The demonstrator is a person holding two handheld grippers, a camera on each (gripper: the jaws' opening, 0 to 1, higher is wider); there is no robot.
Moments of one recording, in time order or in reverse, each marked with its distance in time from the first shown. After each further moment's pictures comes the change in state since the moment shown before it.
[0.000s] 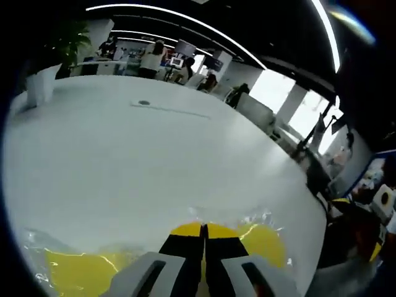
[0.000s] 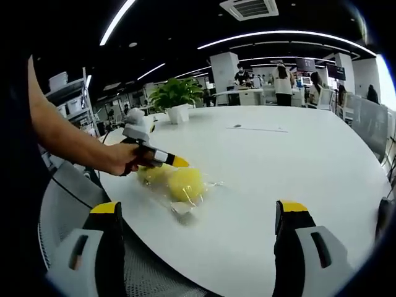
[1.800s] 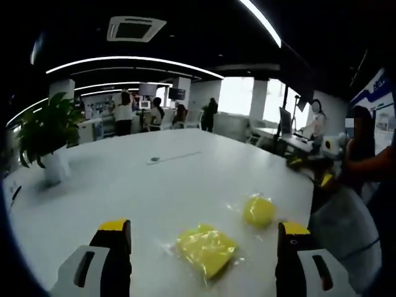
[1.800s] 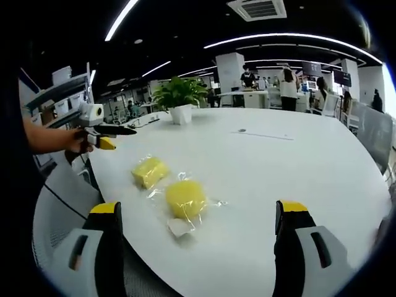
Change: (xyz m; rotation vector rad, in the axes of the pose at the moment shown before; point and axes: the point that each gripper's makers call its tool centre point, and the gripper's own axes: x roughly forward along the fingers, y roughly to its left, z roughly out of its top) left arm -0.185 0.048 0.030 0.389 -0.164 -0.065; right arm 0.028 -0.003 0.020 -0.053 0.005 0.013
